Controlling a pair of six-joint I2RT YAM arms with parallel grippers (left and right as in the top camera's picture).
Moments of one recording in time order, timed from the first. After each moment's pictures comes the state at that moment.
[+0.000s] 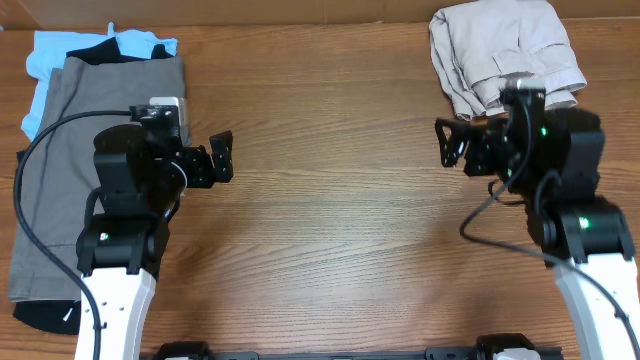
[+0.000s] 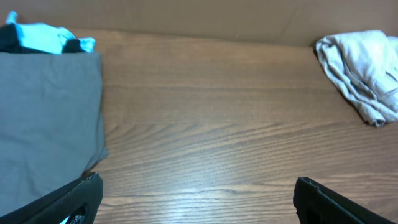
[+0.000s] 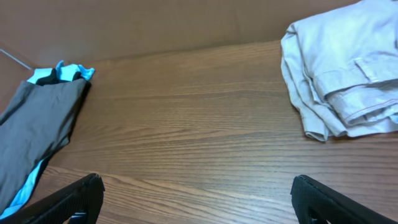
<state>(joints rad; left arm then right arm) 0.03 1.09 0.95 -0.44 0.23 -0.10 0.05 1.13 1.10 -0.55 -0.30 0.17</state>
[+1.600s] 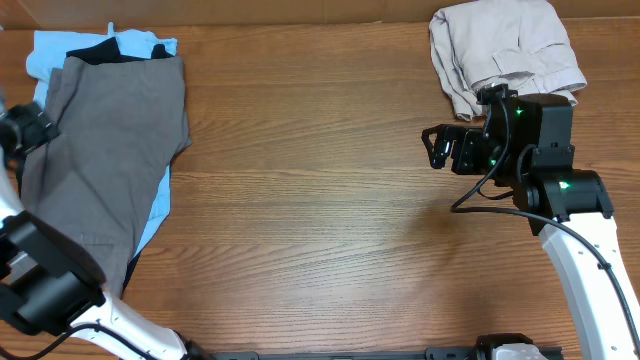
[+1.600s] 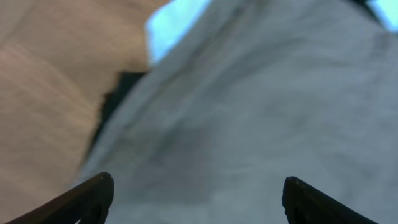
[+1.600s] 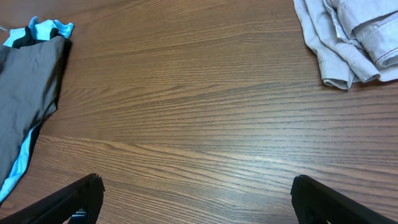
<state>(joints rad) 0.69 2.02 1.82 -0.87 0.09 0.03 0.05 1.26 1.11 -0.65 -0.33 0.17</state>
